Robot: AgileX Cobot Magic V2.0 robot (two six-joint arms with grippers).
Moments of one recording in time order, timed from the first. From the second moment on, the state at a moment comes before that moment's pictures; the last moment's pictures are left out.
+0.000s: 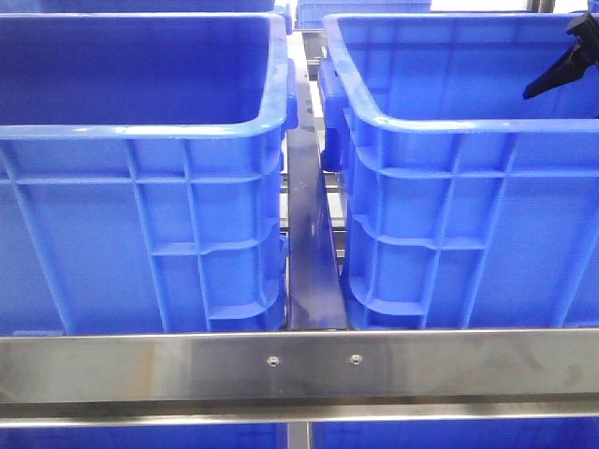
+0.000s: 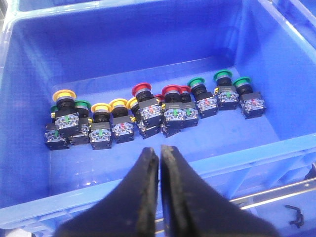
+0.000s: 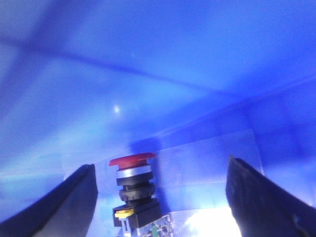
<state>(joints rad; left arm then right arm) -0.16 0.41 -0.75 -0.05 0.81 0.08 -0.32 2.03 -1.43 1.36 0.75 -0.80</state>
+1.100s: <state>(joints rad) -0.16 0.41 -0.75 -0.05 0.81 0.08 -0.32 1.56 -1.18 1.10 0.63 -0.91</state>
